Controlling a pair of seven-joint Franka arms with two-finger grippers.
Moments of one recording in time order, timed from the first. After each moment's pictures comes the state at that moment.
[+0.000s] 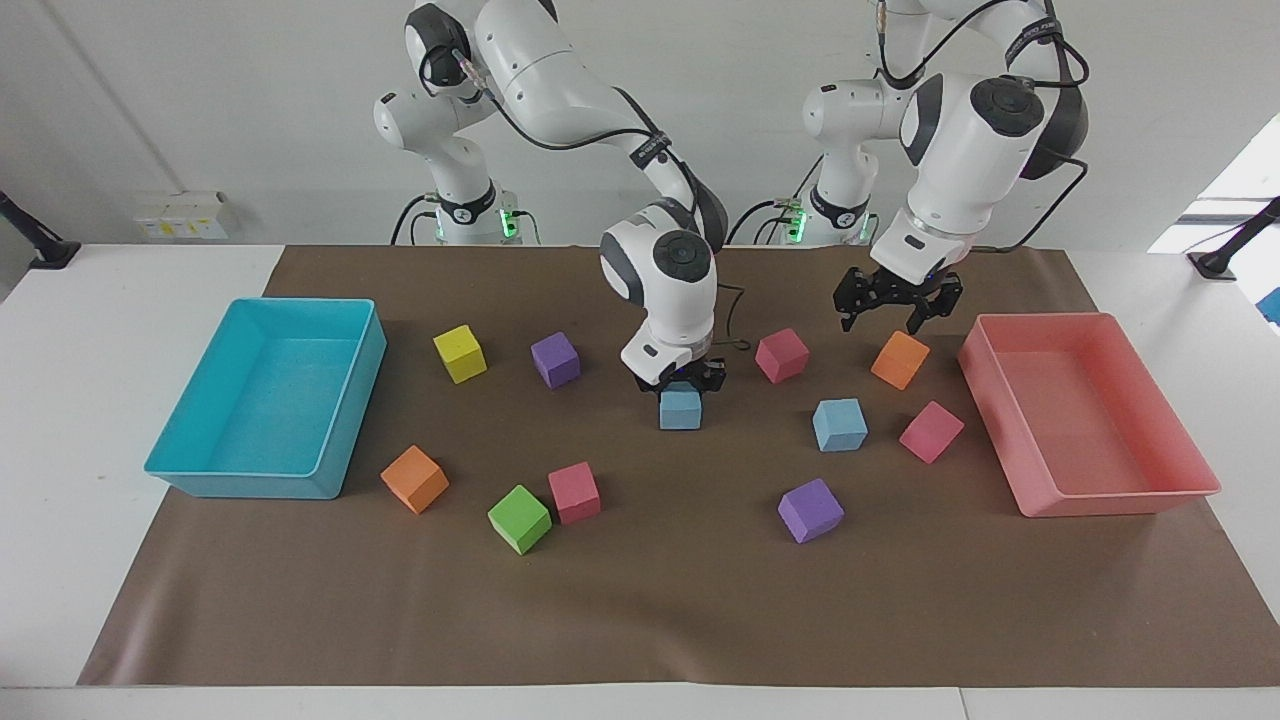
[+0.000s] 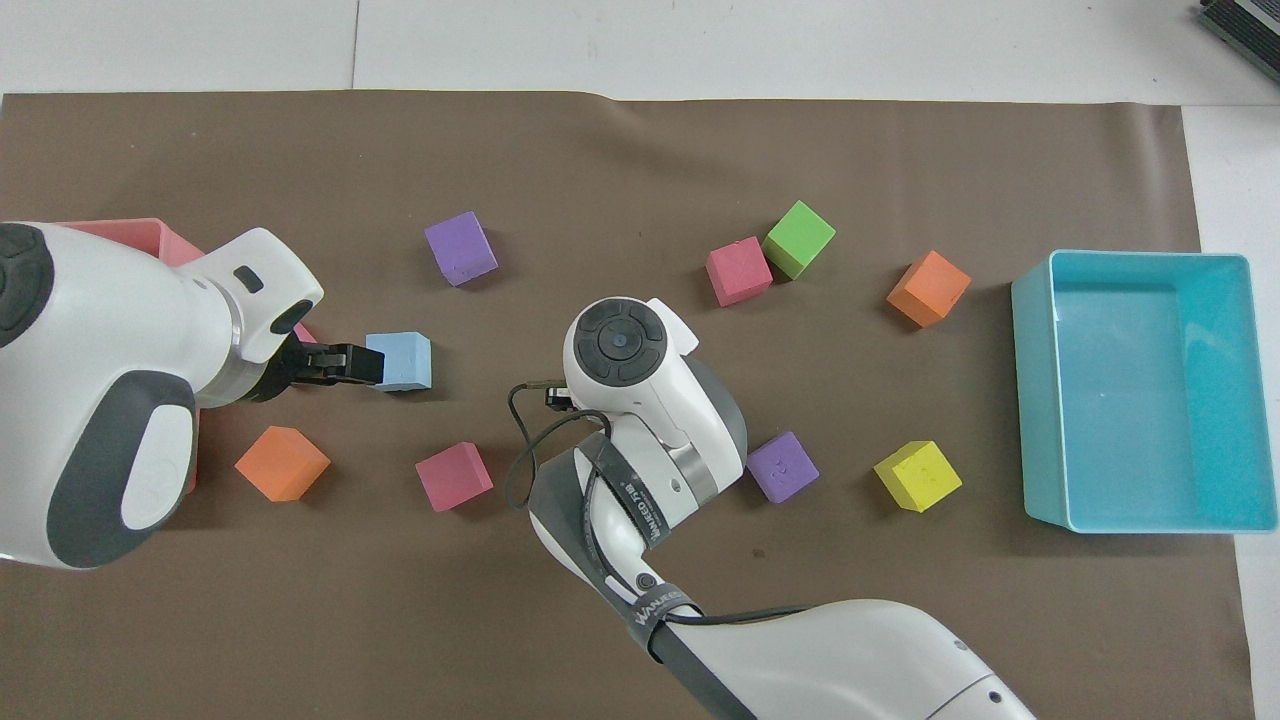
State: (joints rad) left arm 0.02 -0.06 -0.27 -2.00 -0.07 1.98 -0.14; right arm 0.69 0.54 -0.05 -1.63 0.11 2.16 0.63
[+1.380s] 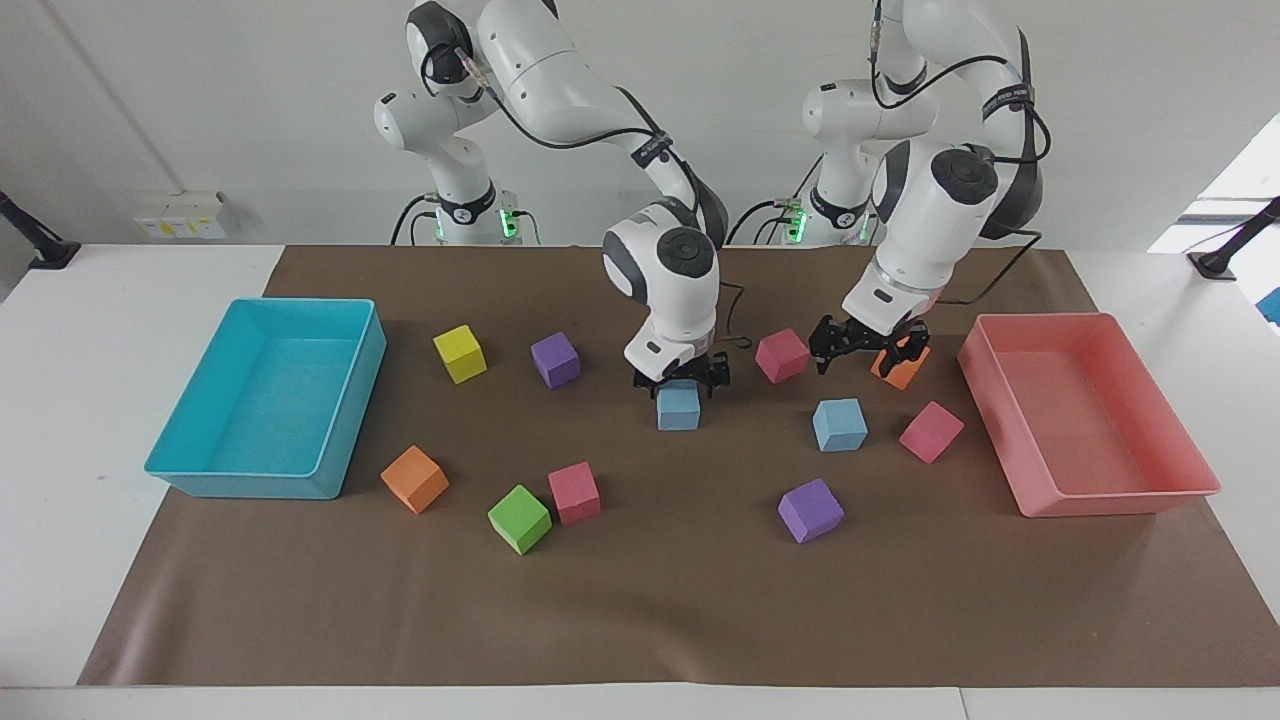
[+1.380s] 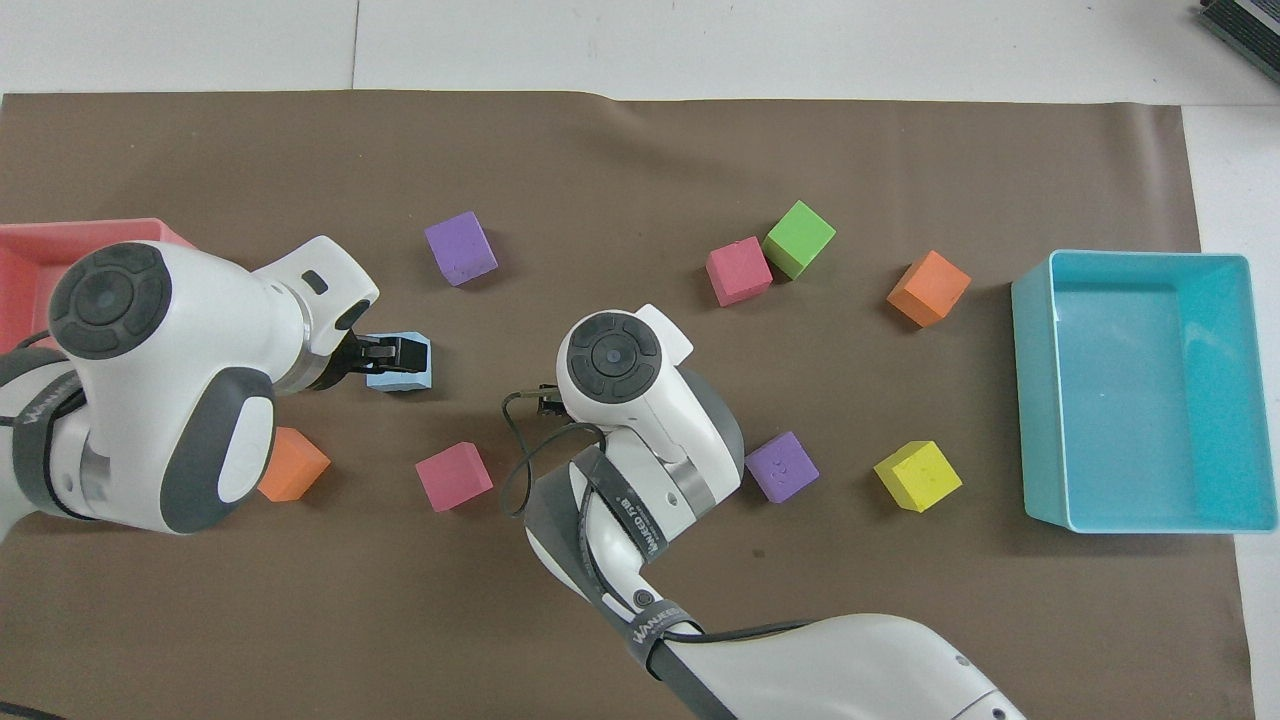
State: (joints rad) left arm -0.02 0.06 -0.27 -2.05 -0.03 2.19 -0.18; right arm 0.69 0.40 -0.06 -1.66 0.09 2.19 0.63
